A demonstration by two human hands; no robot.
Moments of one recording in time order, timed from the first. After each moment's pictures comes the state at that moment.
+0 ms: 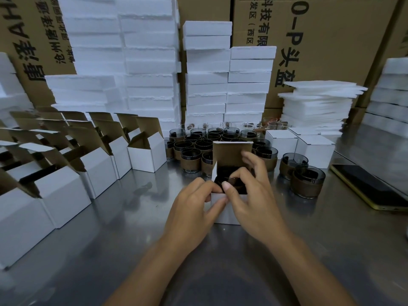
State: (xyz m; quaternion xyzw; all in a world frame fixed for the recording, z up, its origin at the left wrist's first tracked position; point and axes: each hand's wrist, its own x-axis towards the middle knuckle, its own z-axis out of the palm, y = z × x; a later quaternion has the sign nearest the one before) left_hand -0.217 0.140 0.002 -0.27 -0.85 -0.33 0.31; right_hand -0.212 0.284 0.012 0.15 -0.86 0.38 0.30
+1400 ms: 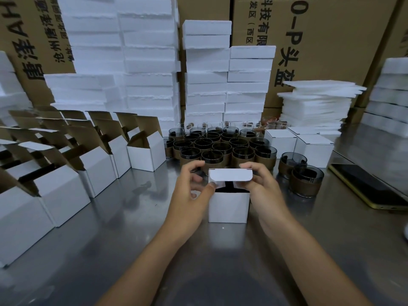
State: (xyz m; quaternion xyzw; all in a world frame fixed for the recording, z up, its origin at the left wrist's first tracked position) left_hand -0.225 0.142 0.008 -0.16 -0.77 -0.60 0.14; right_hand -0.225 0.292 0.016 -0.01 -0.69 0.70 0.17
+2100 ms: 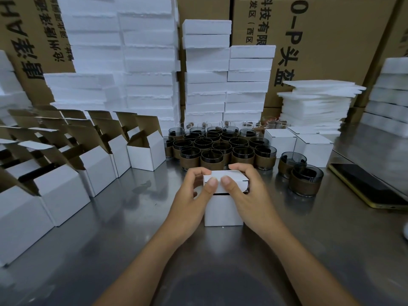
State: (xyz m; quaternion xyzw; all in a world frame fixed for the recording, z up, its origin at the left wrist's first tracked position) left_hand -0.226 0.138 0.002 -0.19 -0.74 -0.64 0.08; right_hand -0.214 0.280 0.014 0.08 -0.80 0.57 0.20
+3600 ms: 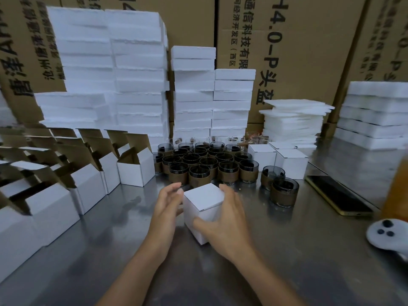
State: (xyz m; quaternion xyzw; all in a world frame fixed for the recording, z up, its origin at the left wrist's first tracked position) left_hand -0.227 0.131 0.002 -0.07 -0.66 -0.74 0.10; right_hand -0.191 0.257 0.011 0.01 -0.89 0.41 0.22
